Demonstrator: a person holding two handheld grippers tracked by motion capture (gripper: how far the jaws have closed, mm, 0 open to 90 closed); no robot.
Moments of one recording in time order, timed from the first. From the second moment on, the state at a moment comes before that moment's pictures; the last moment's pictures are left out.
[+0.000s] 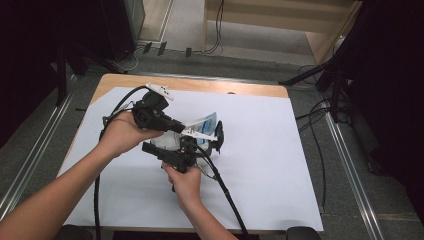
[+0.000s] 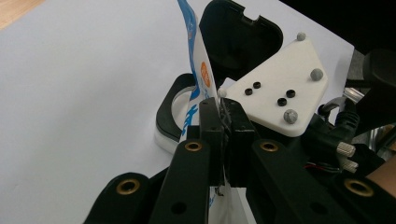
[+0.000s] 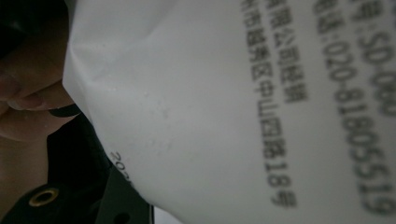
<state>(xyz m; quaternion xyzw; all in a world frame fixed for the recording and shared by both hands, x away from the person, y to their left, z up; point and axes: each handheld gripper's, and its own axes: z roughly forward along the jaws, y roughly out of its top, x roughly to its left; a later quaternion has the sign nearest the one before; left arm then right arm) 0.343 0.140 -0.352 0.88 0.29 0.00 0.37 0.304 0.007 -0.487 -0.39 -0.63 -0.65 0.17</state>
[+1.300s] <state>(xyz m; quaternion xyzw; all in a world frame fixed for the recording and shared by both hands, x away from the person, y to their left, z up) 0.340 0.156 -0.365 0.87 0.30 -0.02 0.38 0.299 0.010 -0.492 -0.37 -0.70 -0.61 0.12</state>
